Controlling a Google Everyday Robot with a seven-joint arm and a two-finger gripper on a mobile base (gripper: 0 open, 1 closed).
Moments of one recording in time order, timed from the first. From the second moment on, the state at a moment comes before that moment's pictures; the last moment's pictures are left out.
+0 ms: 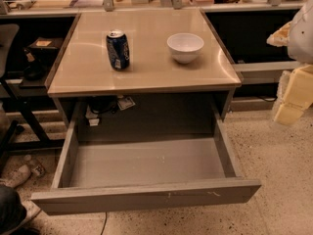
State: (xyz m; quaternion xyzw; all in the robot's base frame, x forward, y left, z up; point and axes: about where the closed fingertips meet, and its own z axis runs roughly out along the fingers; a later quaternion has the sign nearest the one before) arm 0.438 -0.217 0.976 -0.60 0.78 -0.03 0.16
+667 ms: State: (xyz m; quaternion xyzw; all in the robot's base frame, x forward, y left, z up) arm 0.466 -0.200 0.973 -0.59 0.79 -0.01 0.18
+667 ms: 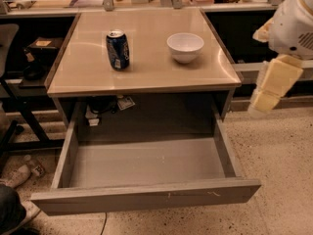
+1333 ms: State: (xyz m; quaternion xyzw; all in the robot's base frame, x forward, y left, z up) arm 0.503 -0.184 0.964 -0.57 0.80 0.01 0.19
